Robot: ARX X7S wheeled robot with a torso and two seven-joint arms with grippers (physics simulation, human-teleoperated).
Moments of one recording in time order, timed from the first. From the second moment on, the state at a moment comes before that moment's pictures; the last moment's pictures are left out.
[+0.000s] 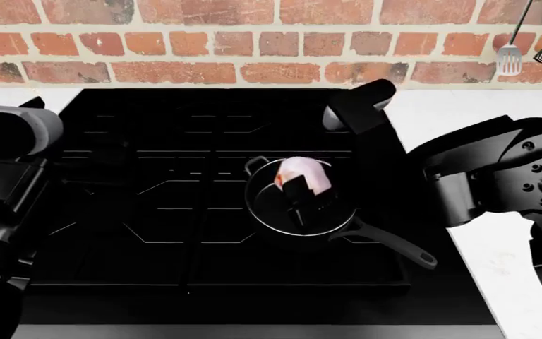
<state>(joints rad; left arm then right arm) -0.61 -0.68 -0.11 0.80 -1.23 -0.99 -0.67 1.34 0.54 -0.75 0.04 1.69 1.29 0.57</state>
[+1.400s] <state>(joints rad) -0.67 -0.73 -0.11 0.86 -1.37 -0.99 -0.76 1.31 0.64 -0.59 -0.23 1.57 1.04 0.74</state>
